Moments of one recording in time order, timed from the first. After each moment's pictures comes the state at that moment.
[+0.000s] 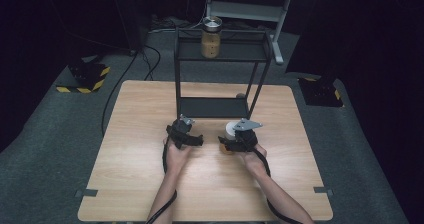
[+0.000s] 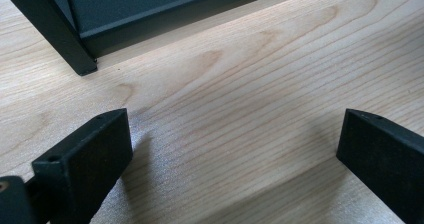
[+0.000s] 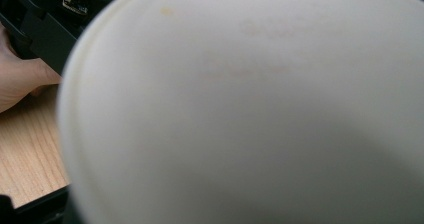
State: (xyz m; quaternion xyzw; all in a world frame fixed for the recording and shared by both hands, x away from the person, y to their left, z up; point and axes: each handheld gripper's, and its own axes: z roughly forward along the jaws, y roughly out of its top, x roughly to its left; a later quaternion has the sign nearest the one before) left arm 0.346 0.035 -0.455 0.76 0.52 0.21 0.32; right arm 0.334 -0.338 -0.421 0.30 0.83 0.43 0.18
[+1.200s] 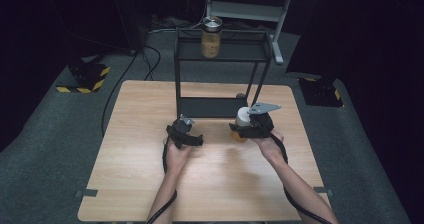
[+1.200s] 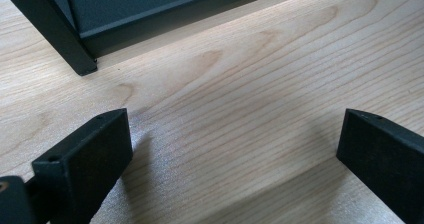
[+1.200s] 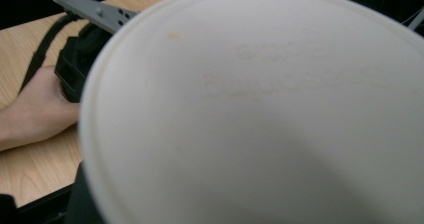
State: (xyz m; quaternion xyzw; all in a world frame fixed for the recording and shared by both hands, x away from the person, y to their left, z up) left arm 0.346 0.035 -0.455 0.76 0.52 0.21 0.32; right arm 0.348 -0.374 -0.339 0.27 0.84 0.44 0.17
